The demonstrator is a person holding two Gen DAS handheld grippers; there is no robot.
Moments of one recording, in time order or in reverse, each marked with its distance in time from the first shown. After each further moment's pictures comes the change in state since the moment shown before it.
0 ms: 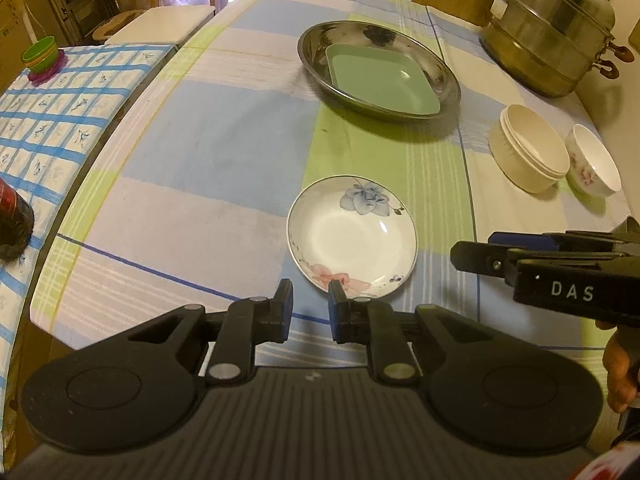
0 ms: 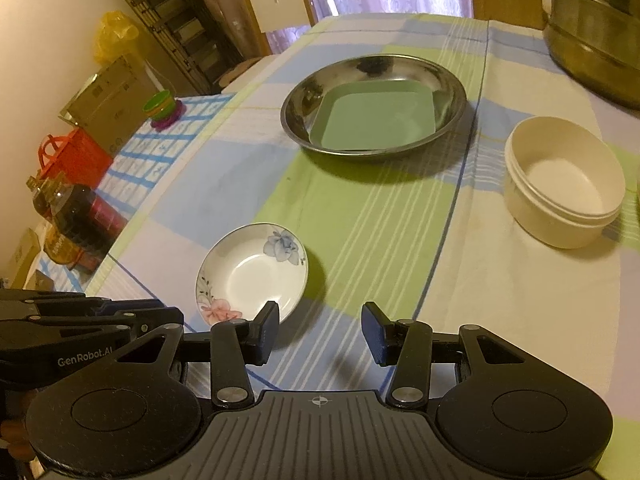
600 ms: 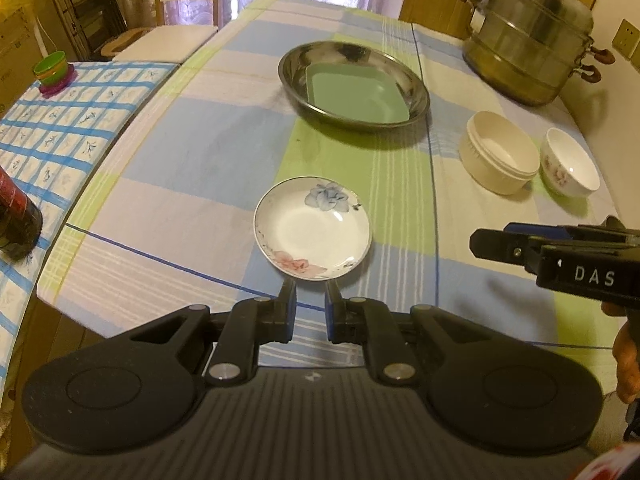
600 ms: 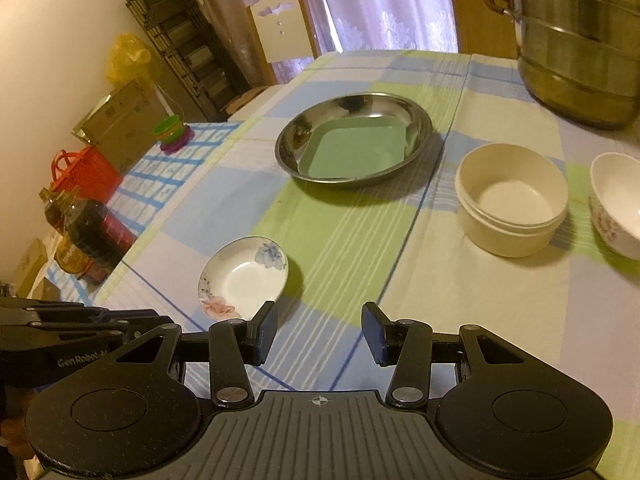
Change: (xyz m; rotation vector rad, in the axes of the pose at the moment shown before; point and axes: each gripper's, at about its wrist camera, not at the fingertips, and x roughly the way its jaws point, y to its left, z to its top) left arm -0.032 -0.035 -0.020 -0.003 -0.060 0.022; right arm -0.054 -0.020 -0.014 -0.020 -0.089 0.020
